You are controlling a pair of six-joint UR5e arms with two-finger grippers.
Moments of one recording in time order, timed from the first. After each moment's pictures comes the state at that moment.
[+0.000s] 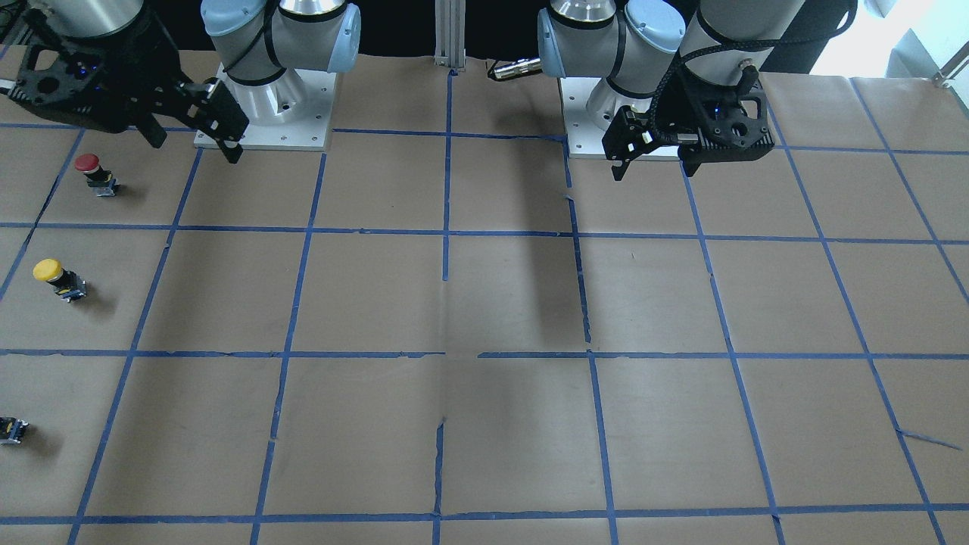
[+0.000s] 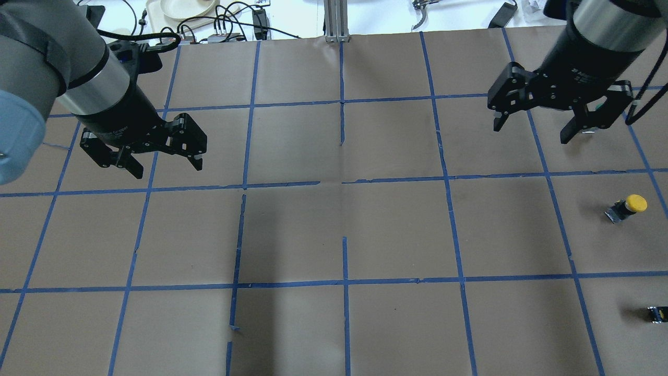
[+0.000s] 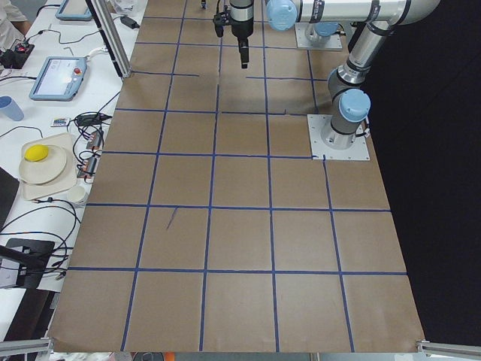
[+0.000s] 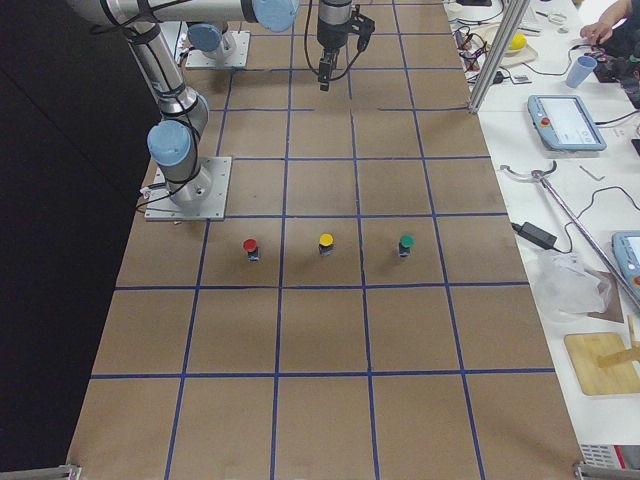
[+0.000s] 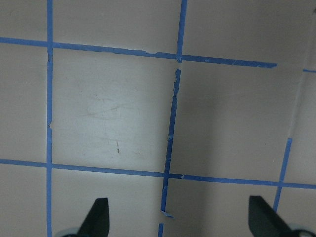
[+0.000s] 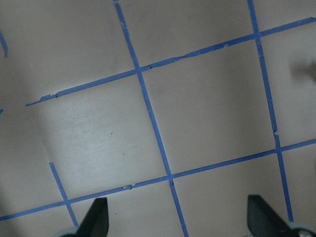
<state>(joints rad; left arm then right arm) -1.53 -1.46 -1.71 -1.60 1.56 -0.07 1.52 -1.66 1.57 -1.44 -1.54 0.18</state>
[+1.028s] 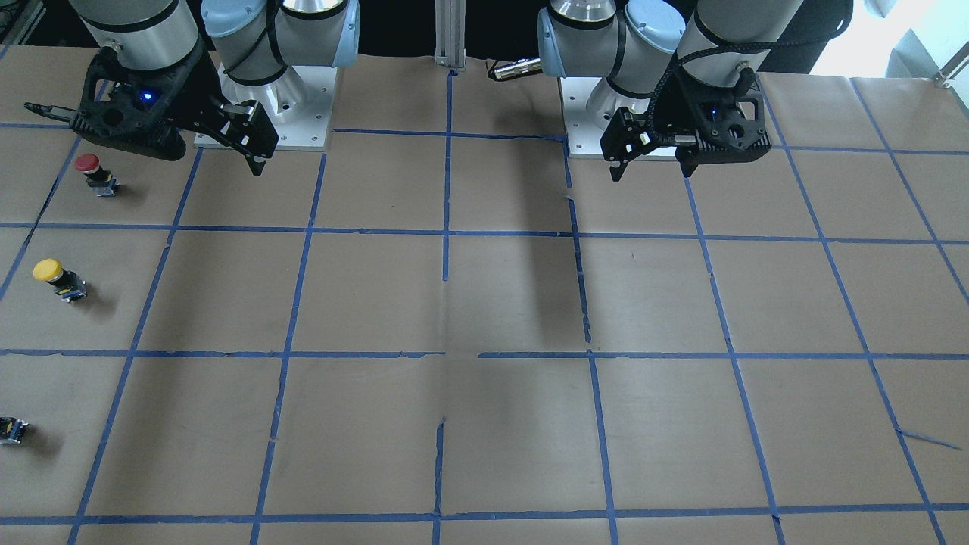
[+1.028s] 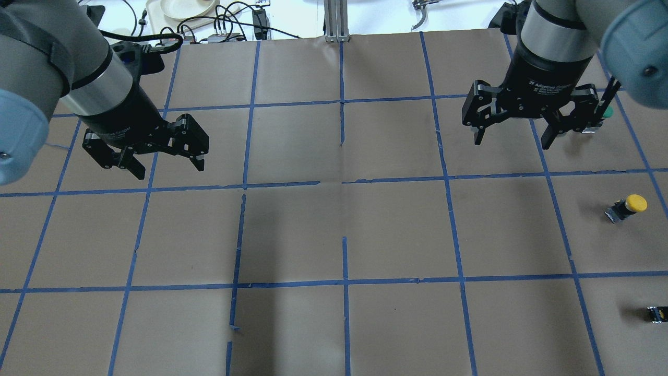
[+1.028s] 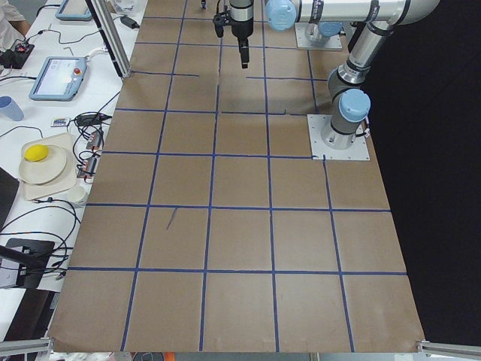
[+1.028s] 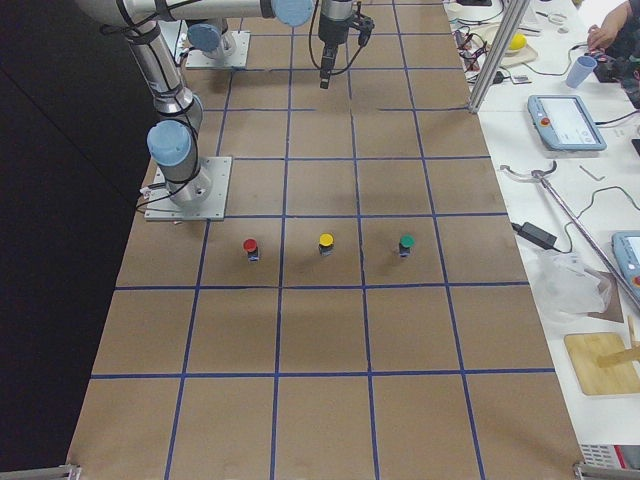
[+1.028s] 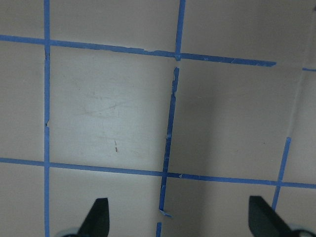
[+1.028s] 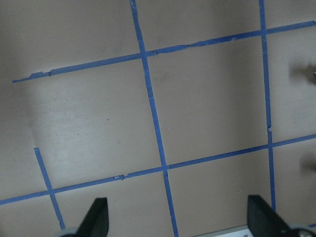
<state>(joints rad) -1.54 -1.47 -1.71 -1.60 1.56 -0.07 1.57 -1.61 1.58 -1.44 -1.63 0.19</state>
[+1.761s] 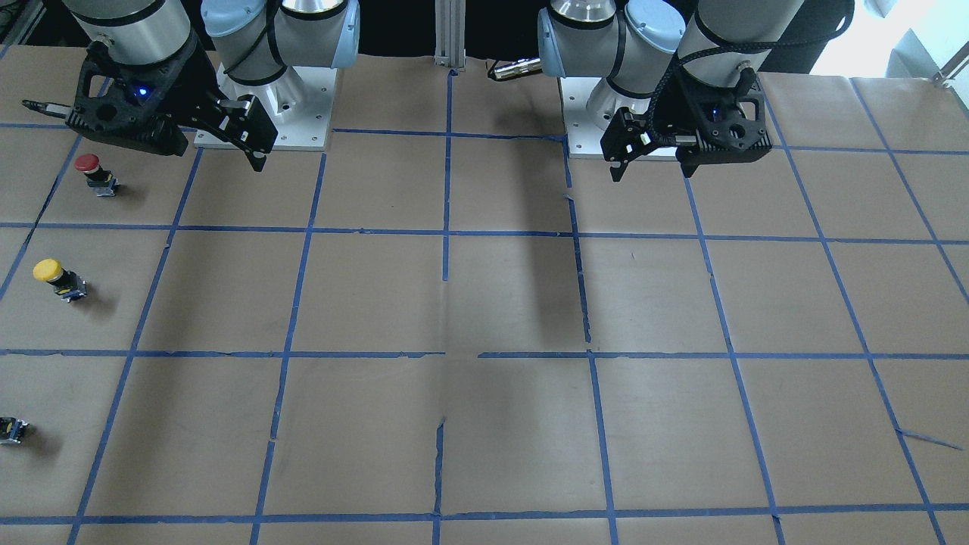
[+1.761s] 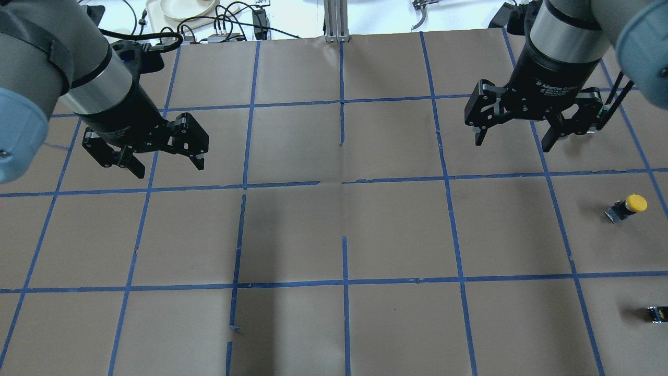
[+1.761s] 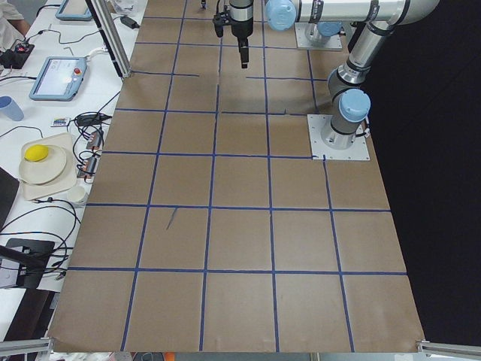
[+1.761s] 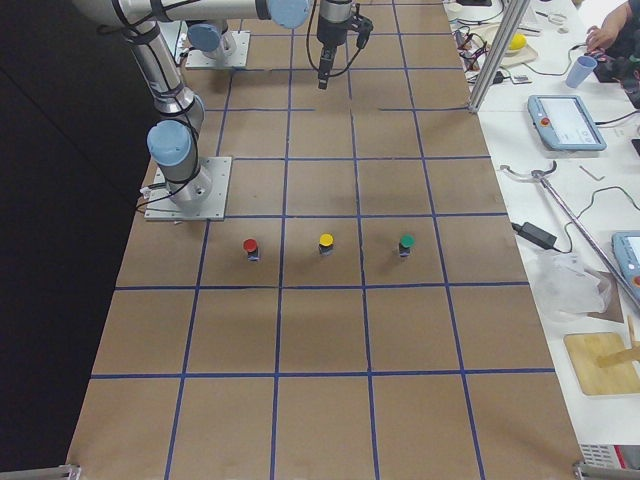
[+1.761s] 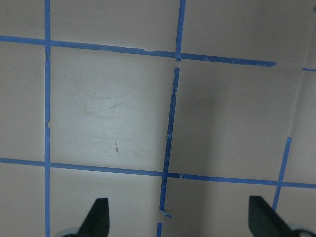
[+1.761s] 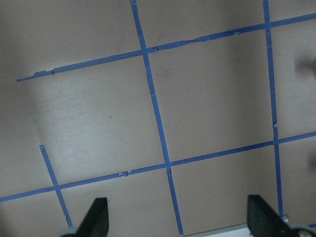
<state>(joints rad) -1.54 -1.47 -1.70 -1.60 1.56 -0.07 1.56 -1.62 1.59 -1.44 -1.59 0.18</state>
